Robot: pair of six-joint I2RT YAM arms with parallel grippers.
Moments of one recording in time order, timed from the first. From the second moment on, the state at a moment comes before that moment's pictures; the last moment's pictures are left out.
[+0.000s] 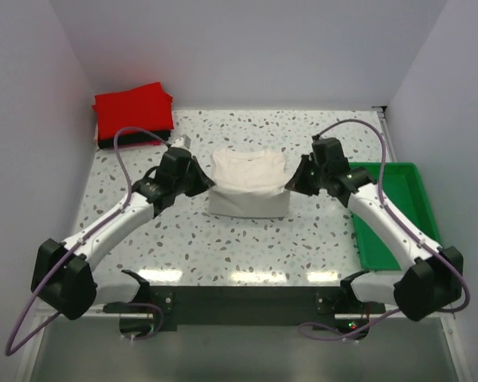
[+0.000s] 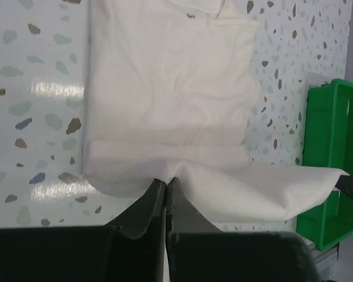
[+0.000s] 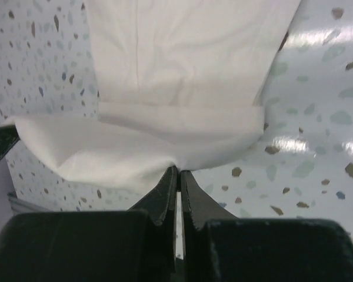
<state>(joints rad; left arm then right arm) -0.53 1.22 0.87 -0.31 -0.02 -0.81 0.45 1.21 1.03 -0.62 -0.08 0.71</state>
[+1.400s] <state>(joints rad) -0.15 2.08 1.41 -0.10 0.39 -0.60 0.30 2.16 1.75 -0.61 -0.06 0.44</state>
